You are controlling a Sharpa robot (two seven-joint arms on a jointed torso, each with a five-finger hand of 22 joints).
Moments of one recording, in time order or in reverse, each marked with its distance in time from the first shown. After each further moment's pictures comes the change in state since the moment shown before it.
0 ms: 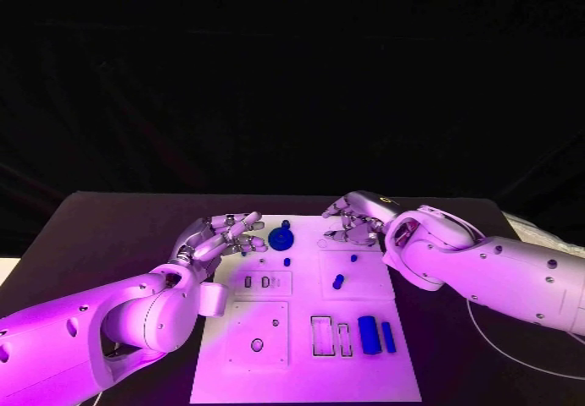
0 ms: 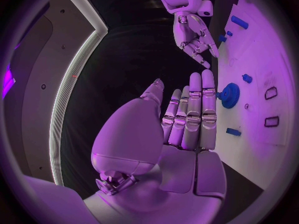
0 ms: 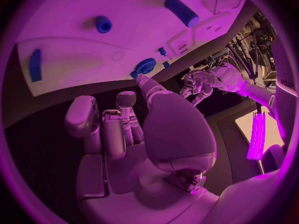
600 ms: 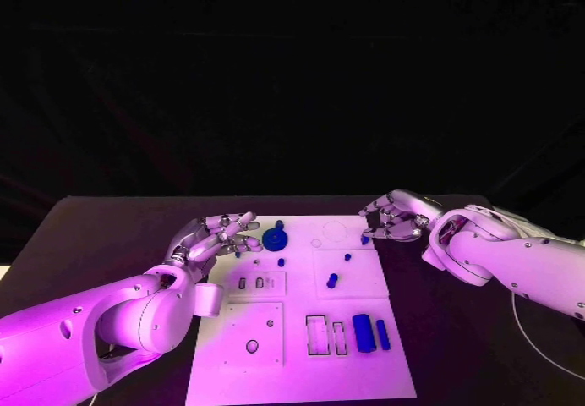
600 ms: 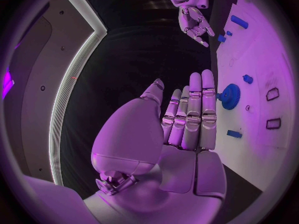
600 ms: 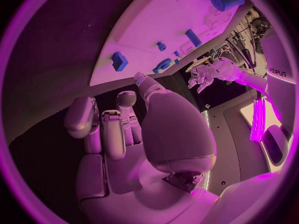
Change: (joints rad) left arm 0.000 0.000 0.000 -0.010 0.000 0.004 -0.001; left_hand 0.000 0.000 0.000 0.000 0.000 0.000 0.000 0.000 0.000 0.000 0.000 0.000 0.000 0.000 0.000 0.000 0.000 0.000 0.000 0.000 0.000 0.000; right arm -0.015 -0.121 0.000 -0.114 0.159 0.038 0.225; right_hand 0.028 -0.010 -0.006 -0.026 0.000 0.008 -0.001 0.000 0.000 0.000 0.000 -0.005 -0.008 0.000 0.000 0.000 0.000 0.000 0.000 0.000 0.000 0.000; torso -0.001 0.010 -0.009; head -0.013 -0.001
